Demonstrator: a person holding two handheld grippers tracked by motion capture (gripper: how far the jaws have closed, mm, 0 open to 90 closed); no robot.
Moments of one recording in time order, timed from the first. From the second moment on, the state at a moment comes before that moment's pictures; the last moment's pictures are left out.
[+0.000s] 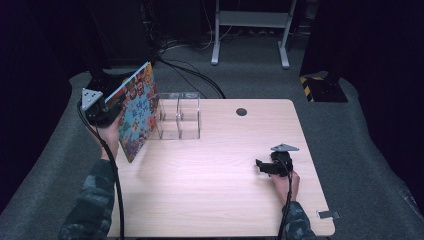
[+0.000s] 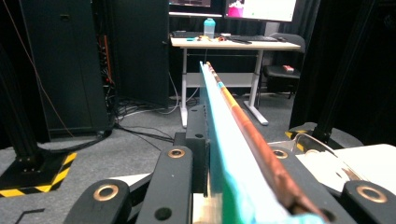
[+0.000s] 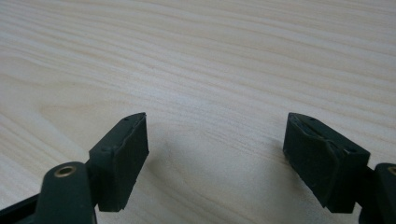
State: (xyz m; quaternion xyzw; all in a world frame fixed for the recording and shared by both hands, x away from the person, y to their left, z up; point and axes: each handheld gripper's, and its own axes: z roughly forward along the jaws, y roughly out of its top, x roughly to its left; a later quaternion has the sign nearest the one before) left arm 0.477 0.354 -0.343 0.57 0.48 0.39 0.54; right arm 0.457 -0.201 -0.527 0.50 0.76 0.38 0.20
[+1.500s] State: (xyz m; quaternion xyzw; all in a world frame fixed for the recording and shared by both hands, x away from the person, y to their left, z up) left arm 0.456 0.381 -0.390 0.50 0.53 0.40 0.55; right arm 0.457 -0.200 -0.527 0.49 0.76 0.37 0.20
